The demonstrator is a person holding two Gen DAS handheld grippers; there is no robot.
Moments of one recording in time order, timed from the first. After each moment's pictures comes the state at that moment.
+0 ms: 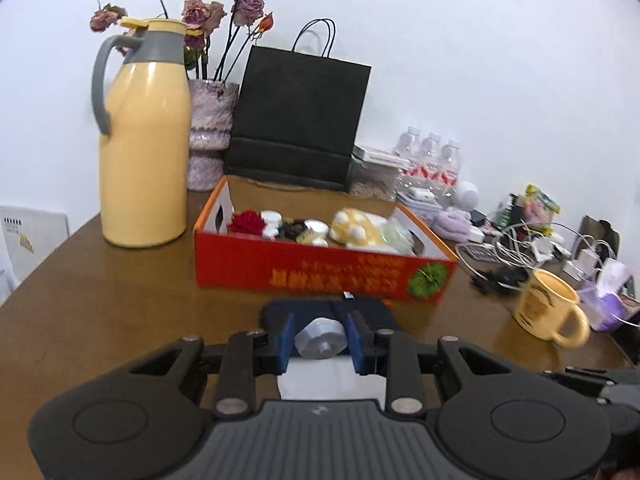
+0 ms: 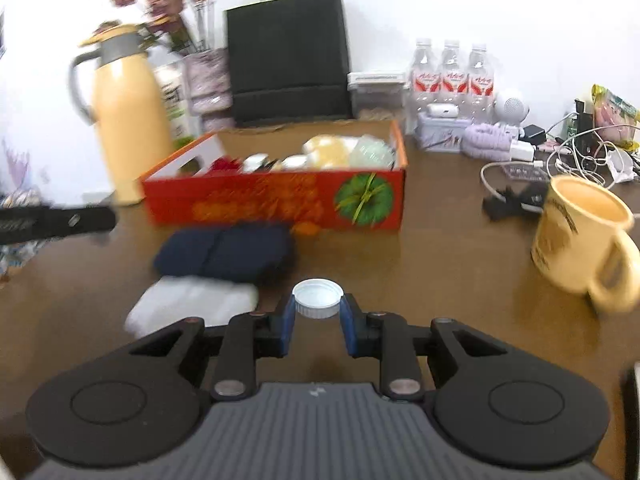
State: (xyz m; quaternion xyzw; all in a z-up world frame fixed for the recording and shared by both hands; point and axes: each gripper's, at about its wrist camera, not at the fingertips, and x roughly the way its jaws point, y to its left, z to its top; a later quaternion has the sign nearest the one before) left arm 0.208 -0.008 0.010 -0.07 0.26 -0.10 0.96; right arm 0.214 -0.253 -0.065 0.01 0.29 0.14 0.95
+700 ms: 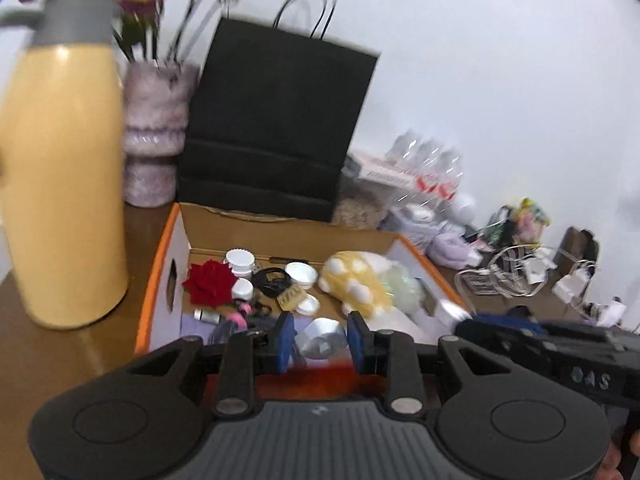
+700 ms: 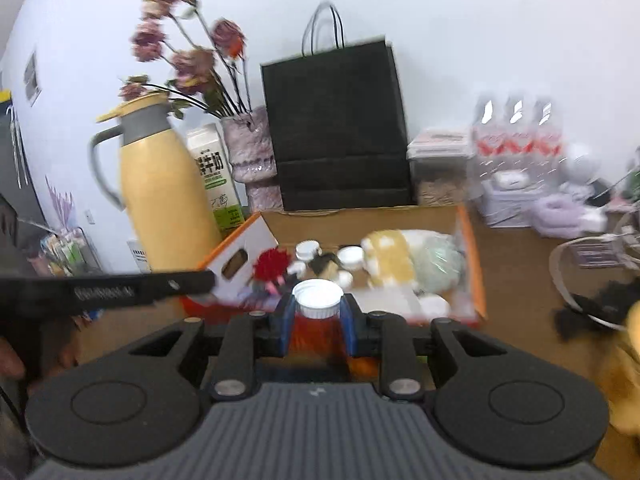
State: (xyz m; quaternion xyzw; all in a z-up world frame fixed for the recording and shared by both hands) left arm 0.406 0.012 0.027 -0.09 0.30 -0.16 0.94; right arm 0.340 -0.220 0.008 0.05 0.26 0.22 0.94
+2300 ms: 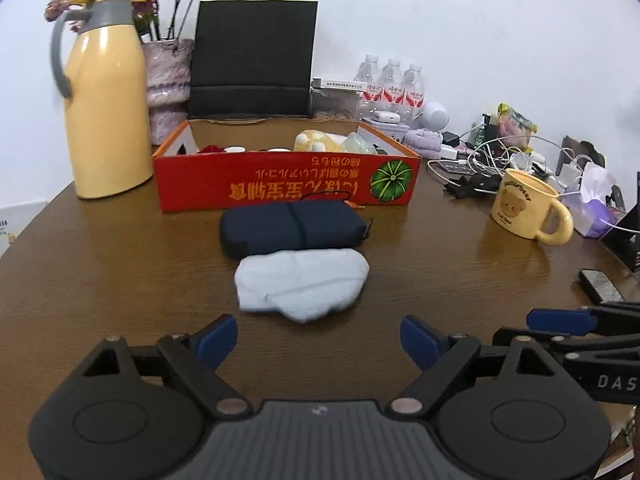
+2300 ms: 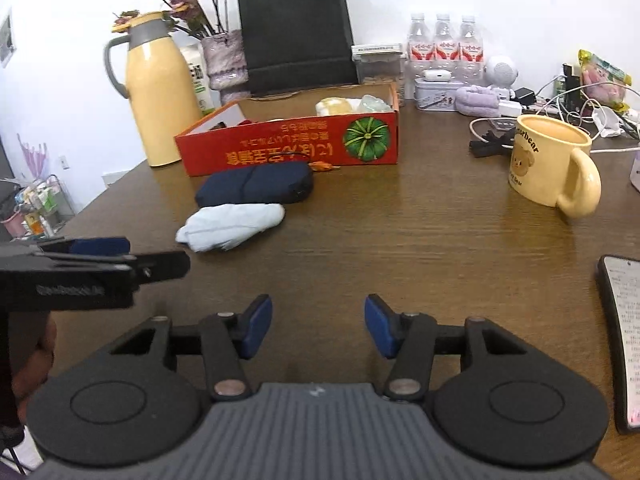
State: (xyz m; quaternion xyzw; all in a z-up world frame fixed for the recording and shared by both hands) left arm 0.188 -0.049 -0.037 0.00 0.31 -0.13 0.94; right arm 0.143 -0.273 -0.071 0.03 0.33 0.14 0.93
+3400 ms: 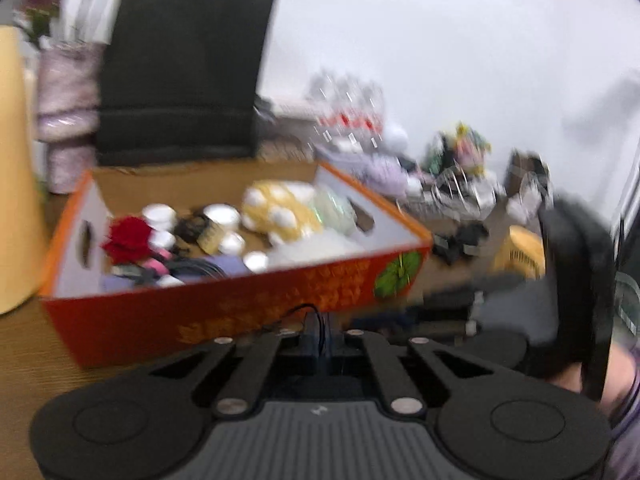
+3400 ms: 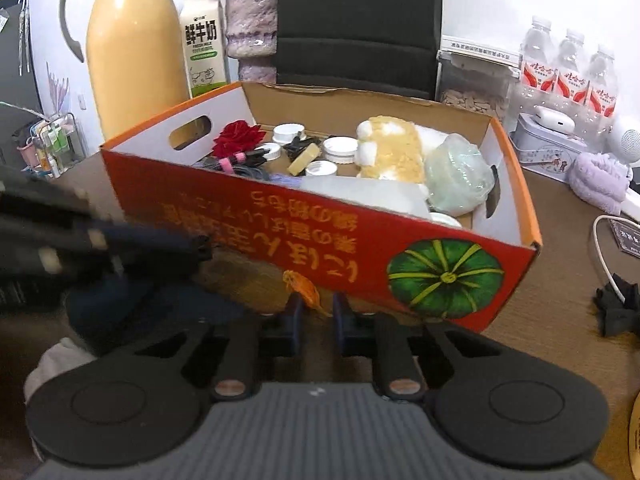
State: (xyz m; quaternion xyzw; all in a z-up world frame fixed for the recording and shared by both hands) left arm 0.349 -0.029 -0.014 -0.02 0.29 -0.25 0.92; right arm 0.380 -0.209 -0.095 -0.08 0.34 0.23 0.91
